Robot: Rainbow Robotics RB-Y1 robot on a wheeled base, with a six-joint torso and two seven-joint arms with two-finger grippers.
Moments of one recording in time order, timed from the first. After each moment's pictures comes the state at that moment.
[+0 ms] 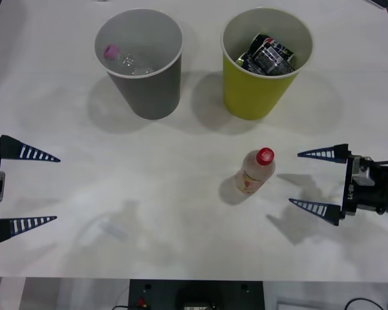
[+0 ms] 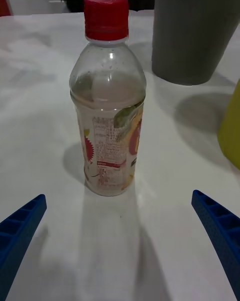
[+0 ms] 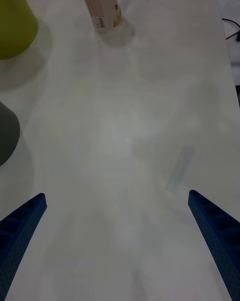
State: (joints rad) right arm -0.14 -0.76 0.03 -1.28 1.09 -1.24 0.41; left arm 0.26 1.13 0.26 -2.01 -1.31 -1.13 -0.09
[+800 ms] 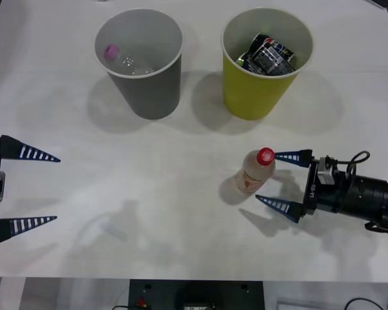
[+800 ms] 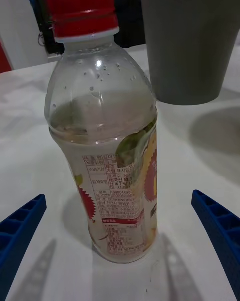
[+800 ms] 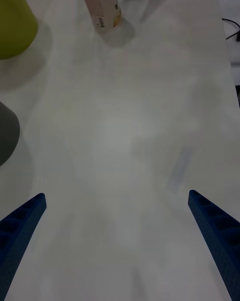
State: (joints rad) right arm -0.27 -0.53 0.03 -1.00 1.09 -1.32 0.47; left arm 0.26 1.13 0.26 -2.01 -1.31 -1.13 -0.09
